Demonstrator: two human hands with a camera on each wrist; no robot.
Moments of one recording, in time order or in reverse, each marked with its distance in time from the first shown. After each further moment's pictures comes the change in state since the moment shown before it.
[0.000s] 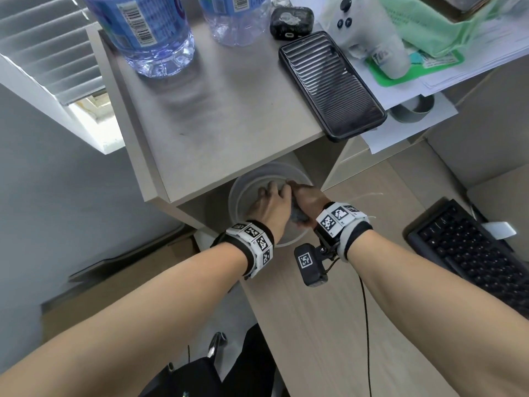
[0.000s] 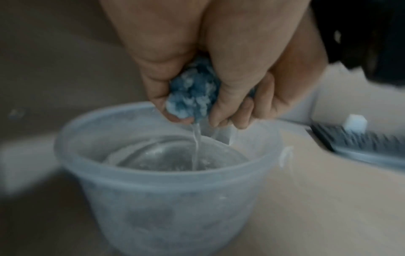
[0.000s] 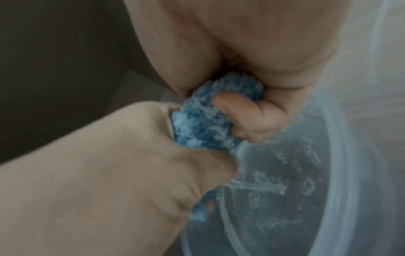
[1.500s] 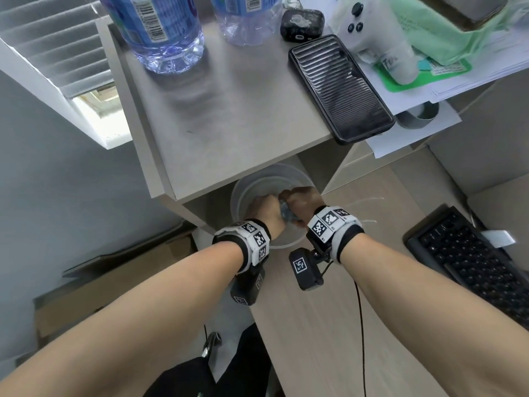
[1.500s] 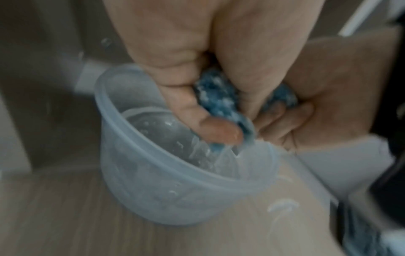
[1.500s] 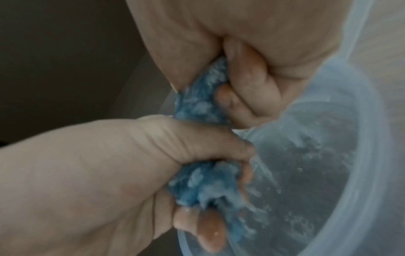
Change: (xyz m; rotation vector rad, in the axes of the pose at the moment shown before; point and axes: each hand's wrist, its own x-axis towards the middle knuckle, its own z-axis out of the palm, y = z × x) left_hand 0.007 -0.017 0.010 -0.584 -0.087 -0.282; right_hand -0.001 -0.002 0.014 -0.327 0.103 -0.177
